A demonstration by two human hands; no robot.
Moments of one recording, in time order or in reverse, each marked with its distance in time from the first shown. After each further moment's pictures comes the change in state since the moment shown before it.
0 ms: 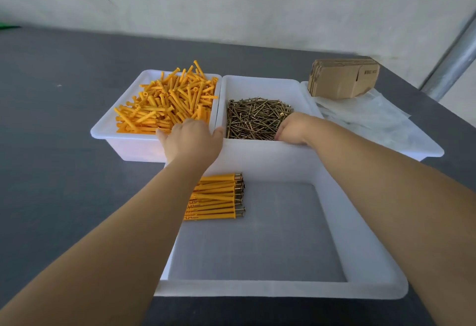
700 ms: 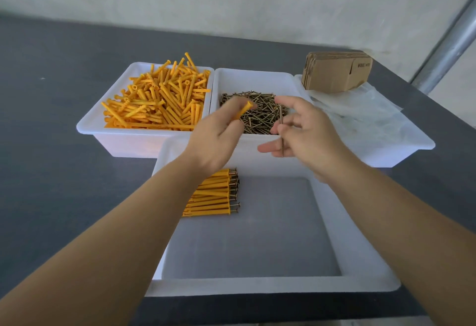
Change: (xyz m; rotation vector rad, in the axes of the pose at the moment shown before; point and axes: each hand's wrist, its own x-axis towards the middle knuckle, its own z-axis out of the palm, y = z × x) left_hand -0.033 0.022 -0.019 -0.795 -0.123 0.527; right_hand -0.092 0.006 0.029 1.028 0.279 -0.369
